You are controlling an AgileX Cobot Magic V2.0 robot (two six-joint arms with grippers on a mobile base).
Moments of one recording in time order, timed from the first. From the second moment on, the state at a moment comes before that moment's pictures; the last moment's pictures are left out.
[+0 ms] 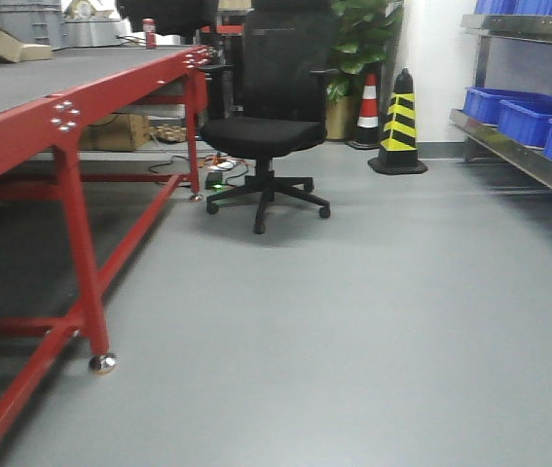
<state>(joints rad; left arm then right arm) -0.07 -0.02 0.03 0.01 0.01 -0.09 0.46 0.29 -0.60 -0.29 0.31 0.33</state>
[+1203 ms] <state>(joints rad) -0.07 -0.02 0.03 0.01 0.01 -0.09 0.46 0.29 -0.60 -0.29 0.31 0.33</state>
